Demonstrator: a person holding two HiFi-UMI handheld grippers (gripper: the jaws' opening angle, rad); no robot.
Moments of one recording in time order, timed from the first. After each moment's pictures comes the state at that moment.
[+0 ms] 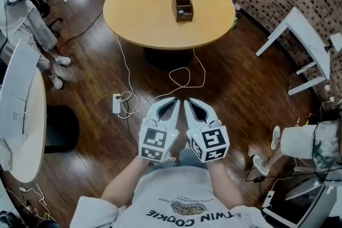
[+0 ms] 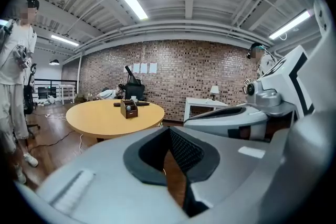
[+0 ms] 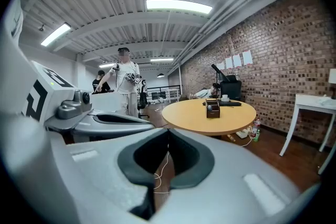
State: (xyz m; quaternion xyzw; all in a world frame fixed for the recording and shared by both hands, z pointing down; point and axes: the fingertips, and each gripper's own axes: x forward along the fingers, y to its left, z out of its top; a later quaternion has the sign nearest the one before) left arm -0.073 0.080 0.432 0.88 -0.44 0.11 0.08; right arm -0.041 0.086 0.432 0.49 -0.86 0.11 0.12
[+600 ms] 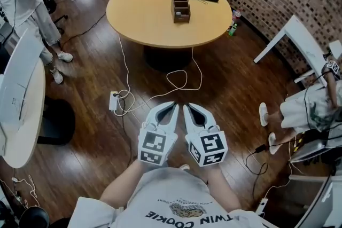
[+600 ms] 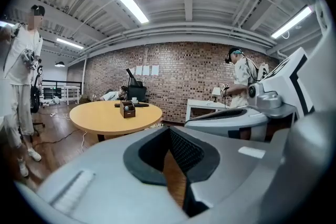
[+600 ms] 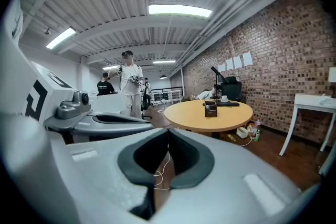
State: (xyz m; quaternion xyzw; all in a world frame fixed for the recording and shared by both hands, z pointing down) left arm -0.034 0.135 0.425 0.87 -0.47 0.10 0.08; right arm 0.001 0.140 0.427 0.47 -0.87 0.11 0.11
